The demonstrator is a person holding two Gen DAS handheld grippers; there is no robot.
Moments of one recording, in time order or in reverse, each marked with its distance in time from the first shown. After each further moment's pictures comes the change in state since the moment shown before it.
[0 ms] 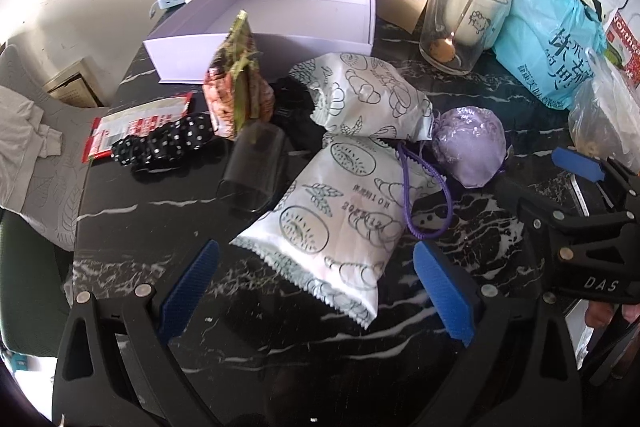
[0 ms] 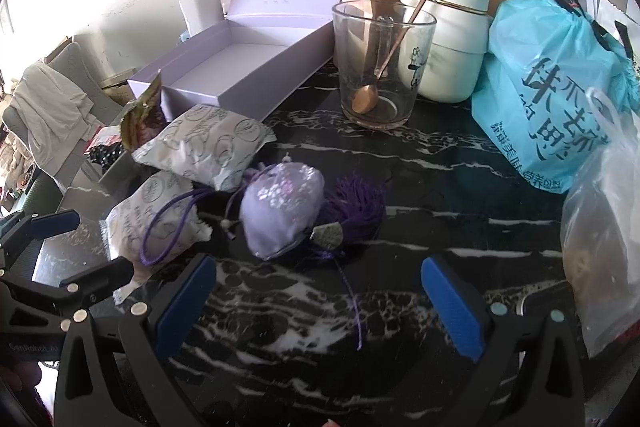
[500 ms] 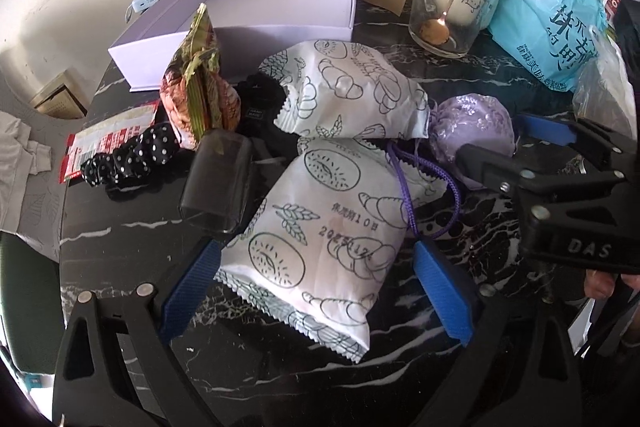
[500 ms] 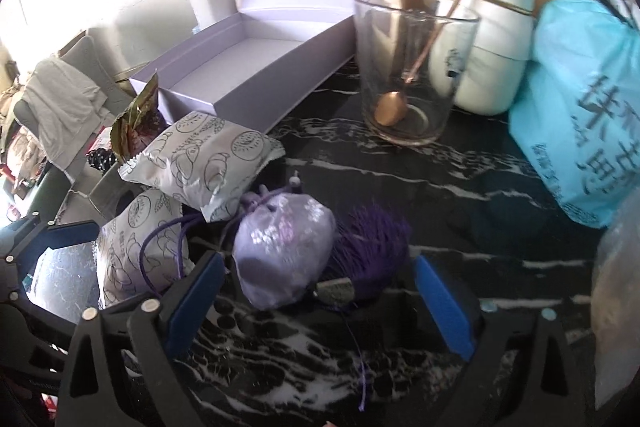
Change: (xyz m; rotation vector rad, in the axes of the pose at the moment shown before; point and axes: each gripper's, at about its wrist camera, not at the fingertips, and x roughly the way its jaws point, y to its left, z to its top) left arm 0.030 -0.016 0.013 0.058 0.031 -0.010; right arm 0.037 -0.002 0.023 -0.045 0.023 0.105
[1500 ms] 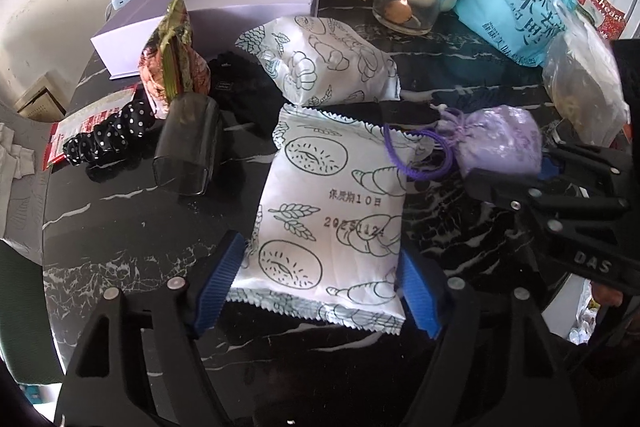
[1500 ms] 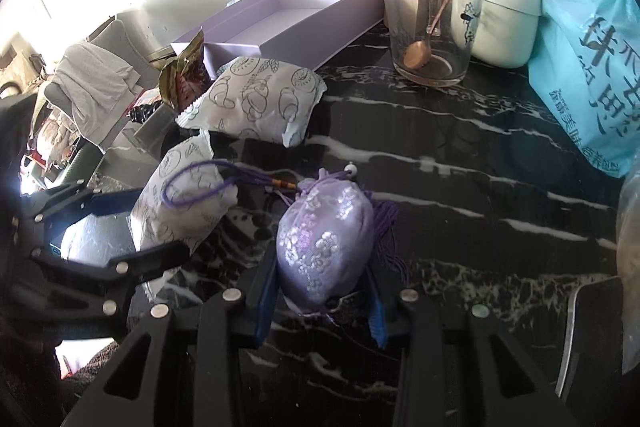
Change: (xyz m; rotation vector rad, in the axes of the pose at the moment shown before) left arm -0.010 -0.011 -0.028 0.037 0.021 -0.079; right arm -0.025 0.002 -0.048 -0.011 0.065 0.099
